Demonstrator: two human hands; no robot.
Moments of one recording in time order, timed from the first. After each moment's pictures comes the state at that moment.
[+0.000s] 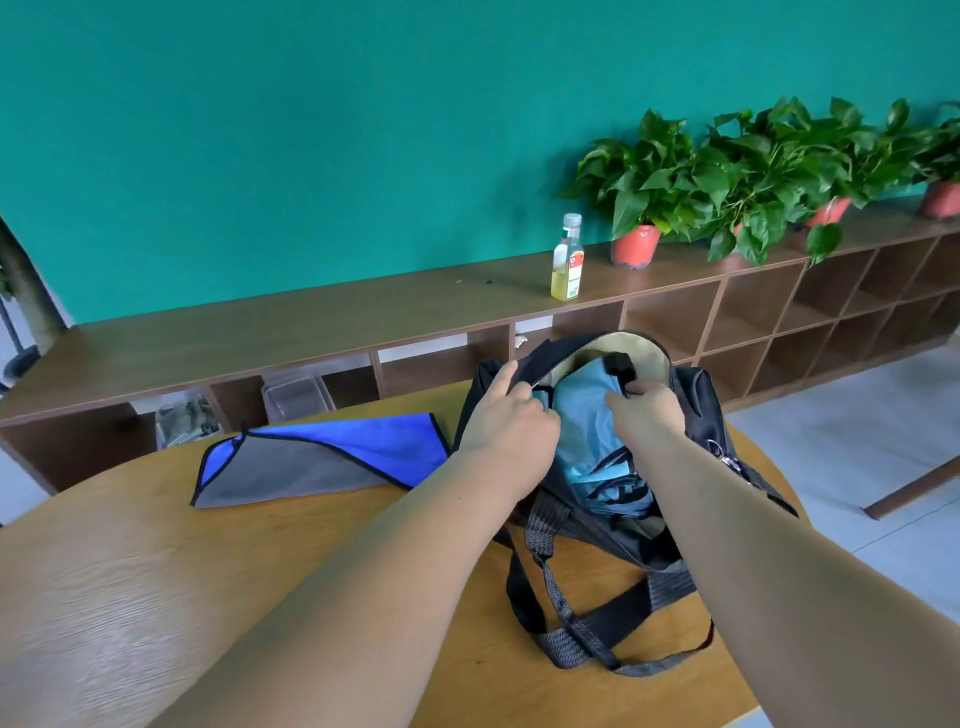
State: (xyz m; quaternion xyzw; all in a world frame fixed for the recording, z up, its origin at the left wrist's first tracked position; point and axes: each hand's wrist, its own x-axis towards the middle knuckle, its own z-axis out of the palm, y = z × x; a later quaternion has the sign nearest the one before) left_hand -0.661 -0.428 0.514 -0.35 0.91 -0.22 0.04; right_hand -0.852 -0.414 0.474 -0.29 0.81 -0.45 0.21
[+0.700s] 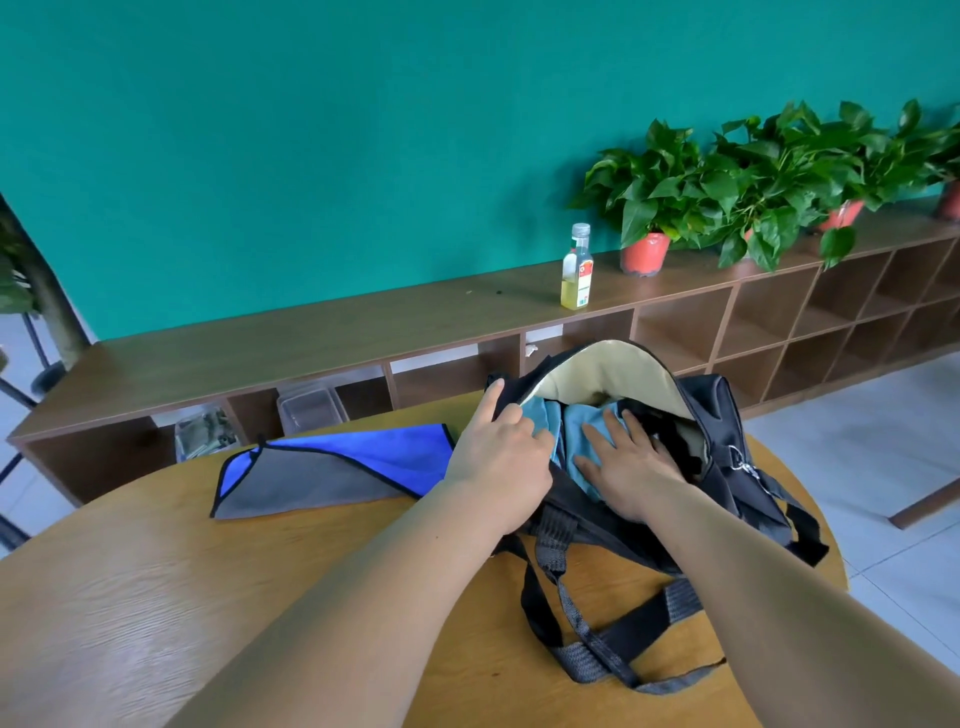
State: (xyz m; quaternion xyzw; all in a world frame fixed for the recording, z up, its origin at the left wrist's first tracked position) left_hand -0.628 -0.421 0.504 -0.35 0.92 -0.19 0.01; right_hand -0.841 -0.408 0.425 -0.60 0.80 0.03 0.07
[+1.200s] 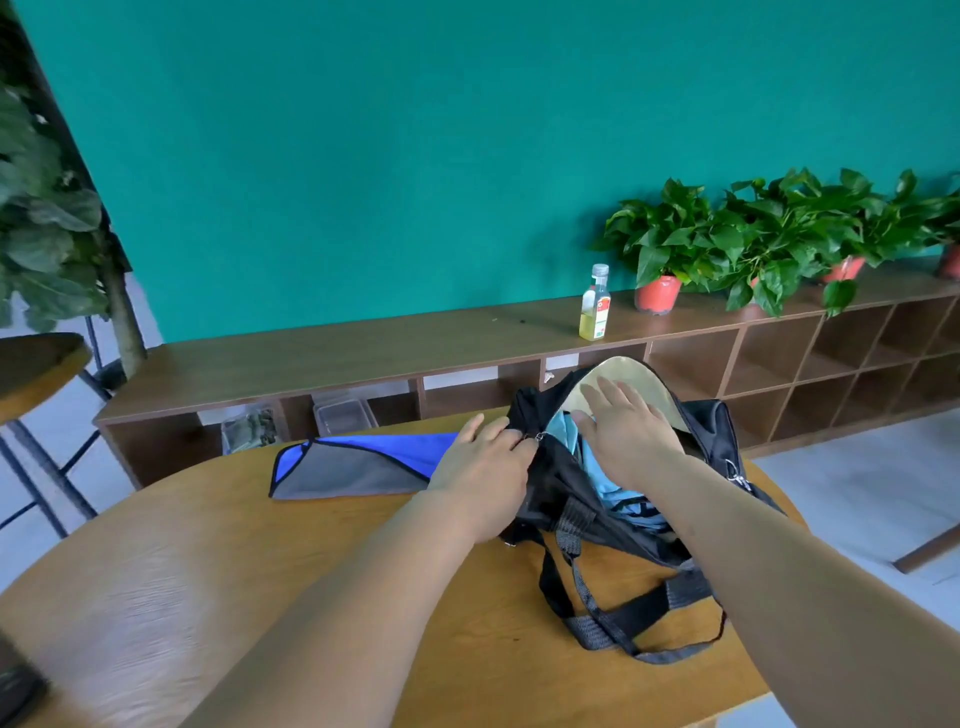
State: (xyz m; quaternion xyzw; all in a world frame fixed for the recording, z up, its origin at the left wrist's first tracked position) left_hand -0.554 -0.388 0.515 -0.38 0.92 -0.09 -0.06; right_hand -0.779 -0.368 0.530 -0.64 0.76 -0.08 -0.02
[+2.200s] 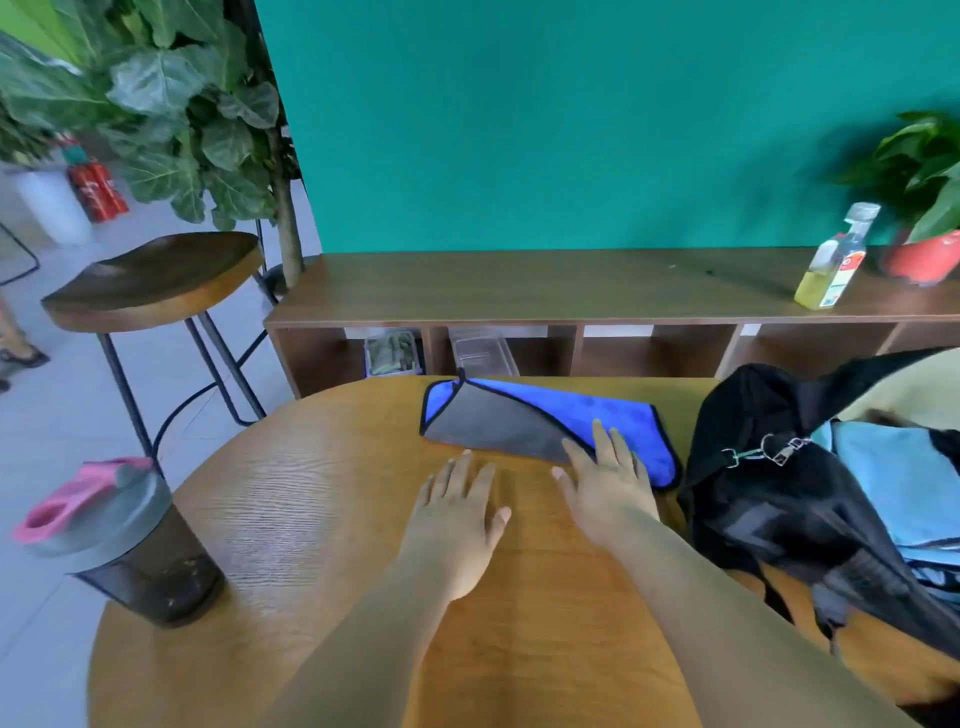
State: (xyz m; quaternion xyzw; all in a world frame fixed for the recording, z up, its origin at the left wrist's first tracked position) left_hand -0.337 -0.434 0.367 -0.65 0.76 0.08 -0.04; right_hand -0.551 -0.479 0.374 -0.70 0.71 -0.02 0.09
